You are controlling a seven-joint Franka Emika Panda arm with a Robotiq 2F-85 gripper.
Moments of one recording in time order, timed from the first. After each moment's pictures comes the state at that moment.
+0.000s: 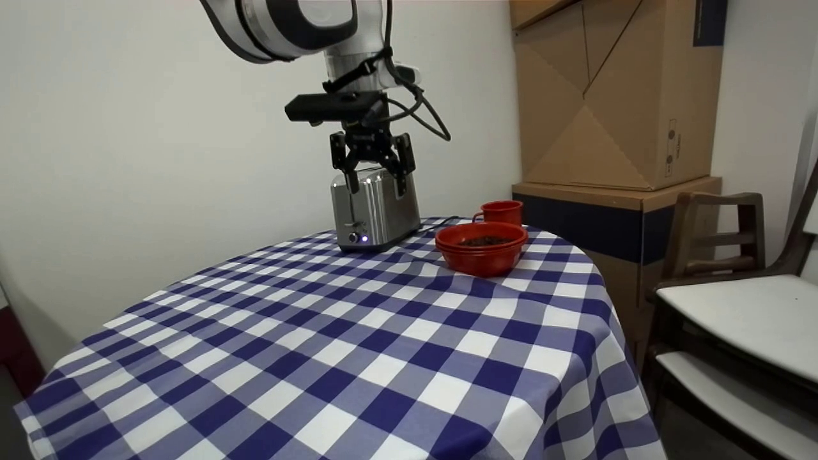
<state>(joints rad) -0.09 0.46 -0.09 -1.89 0.29 2.53 -0.22</state>
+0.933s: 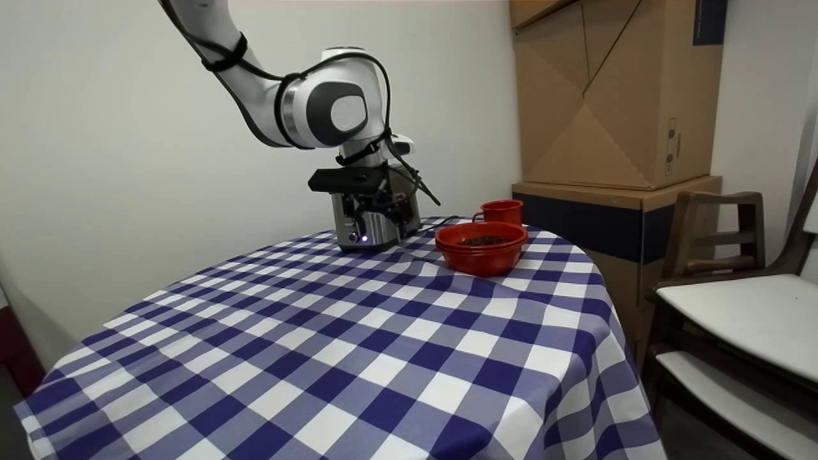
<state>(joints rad) -0.08 0.84 0.00 -1.56 0.19 2.63 -0.11</state>
